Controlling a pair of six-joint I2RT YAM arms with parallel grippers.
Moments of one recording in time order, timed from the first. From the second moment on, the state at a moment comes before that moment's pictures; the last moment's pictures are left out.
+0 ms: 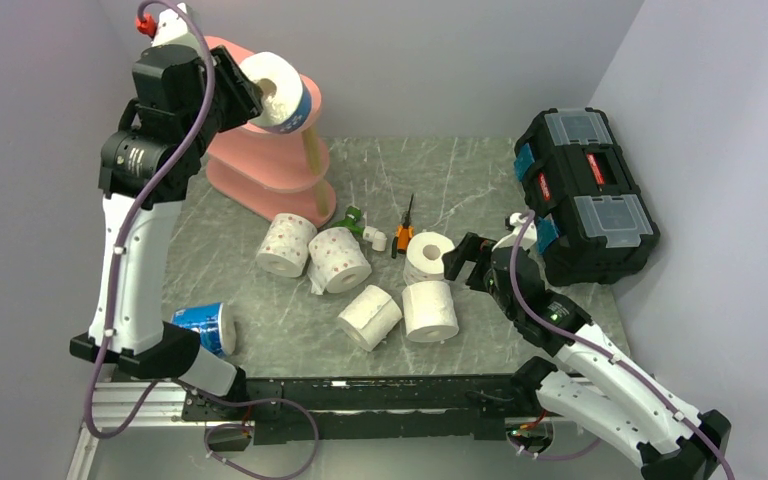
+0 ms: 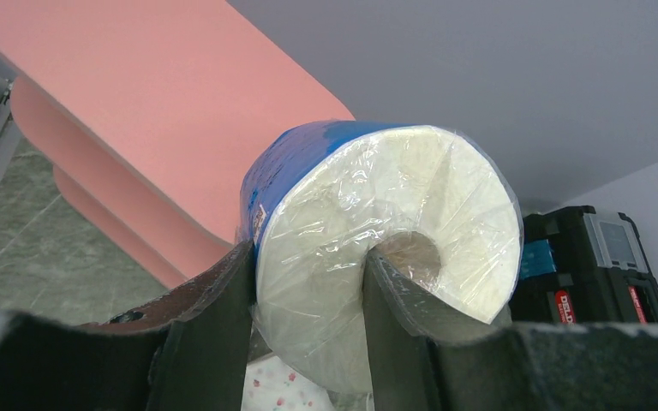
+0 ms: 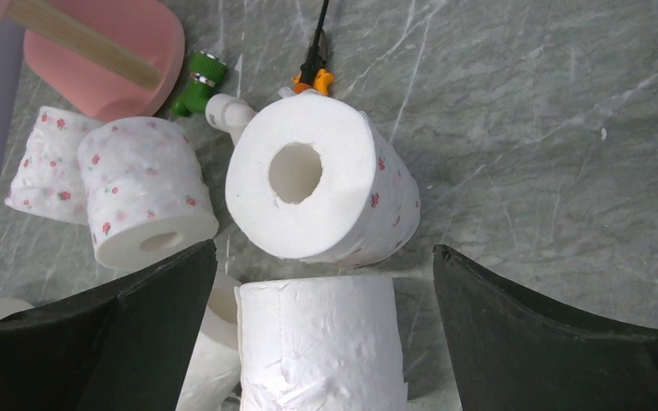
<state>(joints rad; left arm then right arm) -0.32 1.49 2.25 -0.97 -0.25 -0.47 0.66 0.70 0.63 -0.40 0.39 0.69</state>
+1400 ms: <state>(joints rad) -0.23 1.63 2.32 -0.89 -0.14 -0.52 0.66 0.70 0.63 -0.42 0.42 0.67</state>
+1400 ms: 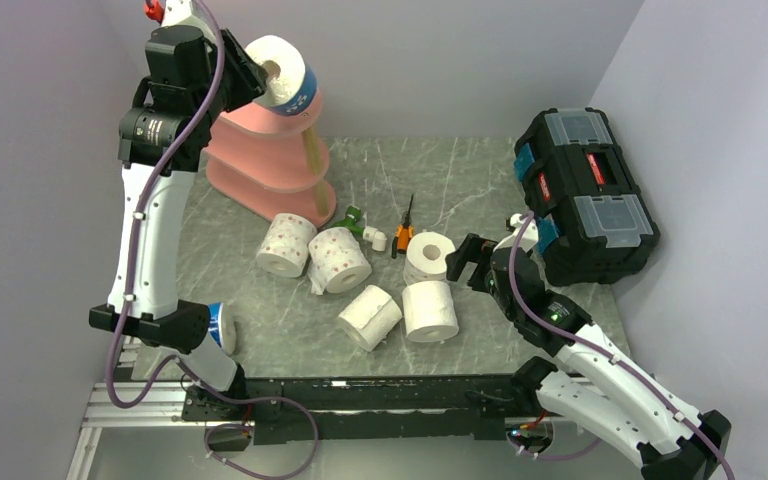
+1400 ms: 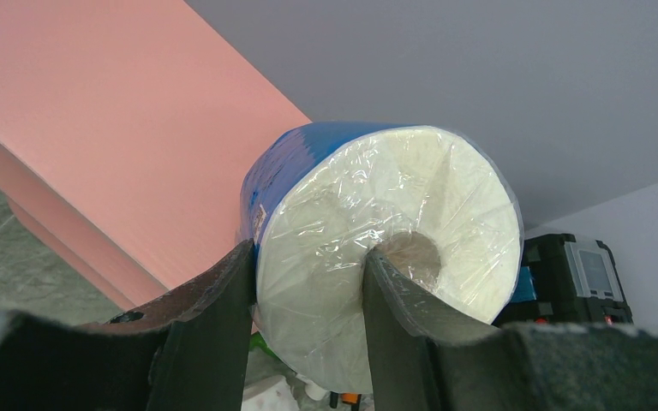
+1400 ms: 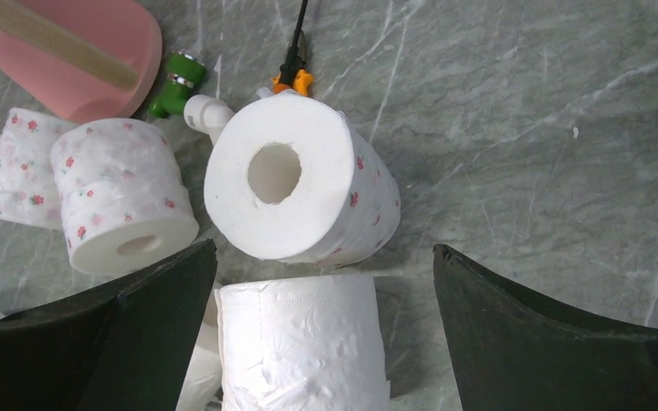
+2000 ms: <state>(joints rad) -0.23 1.63 2.32 -0.96 -0.16 -0.52 0.66 0.68 0.63 -0.42 0.43 0.66</state>
